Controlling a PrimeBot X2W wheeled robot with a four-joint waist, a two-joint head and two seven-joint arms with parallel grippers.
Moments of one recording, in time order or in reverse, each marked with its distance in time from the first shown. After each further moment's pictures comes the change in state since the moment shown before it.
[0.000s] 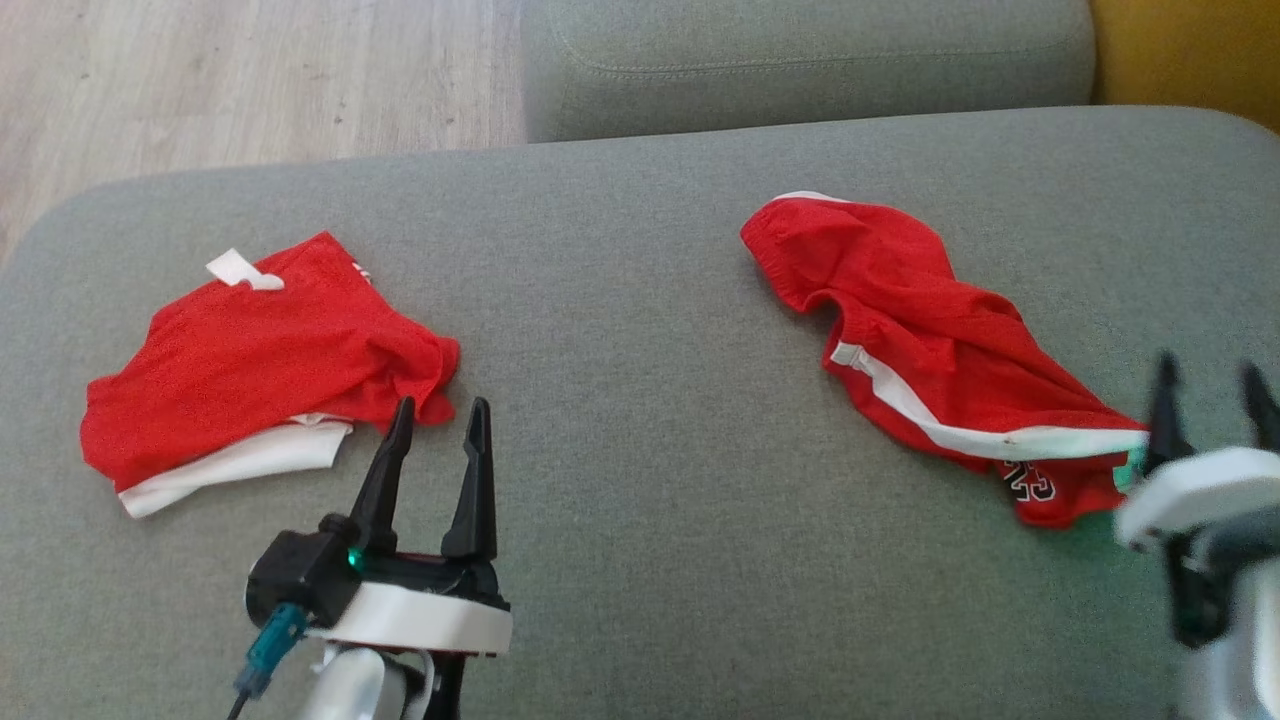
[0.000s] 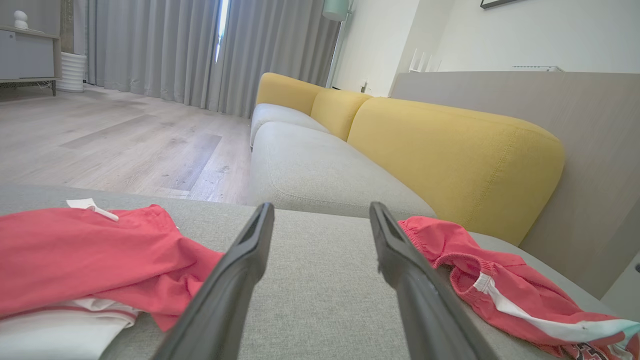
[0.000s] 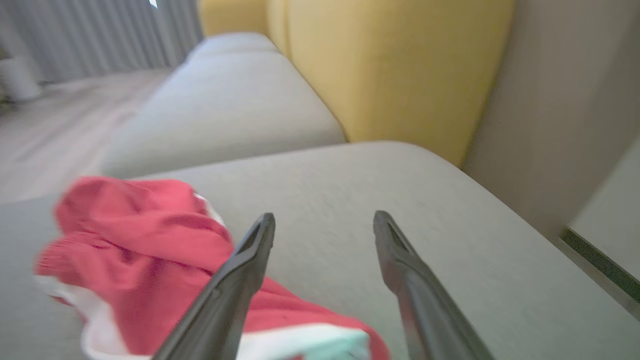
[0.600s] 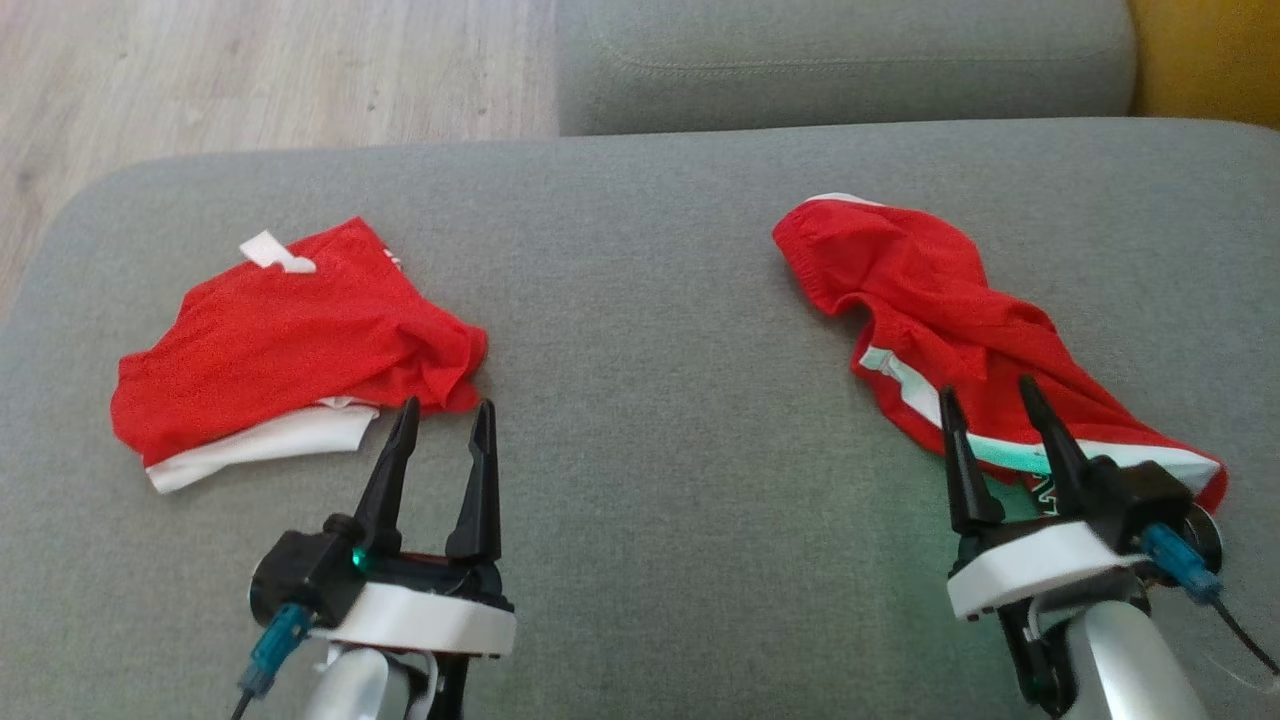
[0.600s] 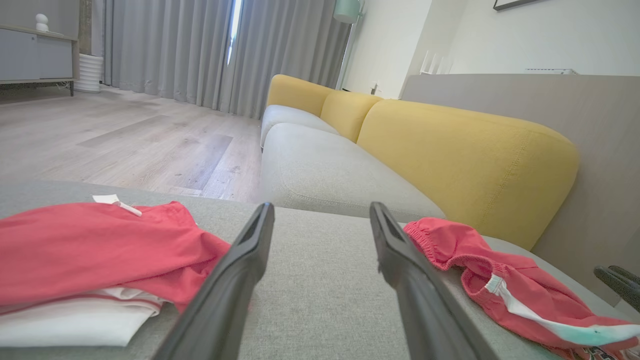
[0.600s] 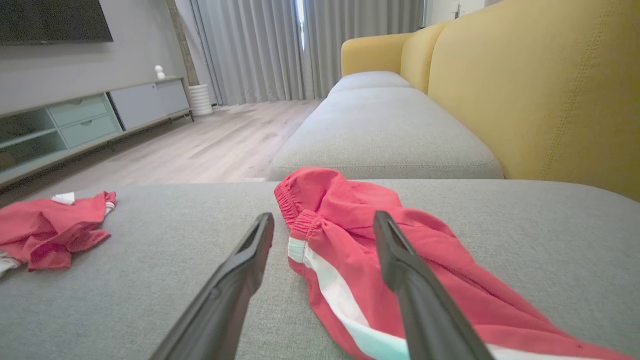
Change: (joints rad) left arm 0.000 0.000 -0.007 -0.003 0.000 -0.001 0.000; right arm 0.112 0.000 0.440 -0.056 0.130 0.000 -0.287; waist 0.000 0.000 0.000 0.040
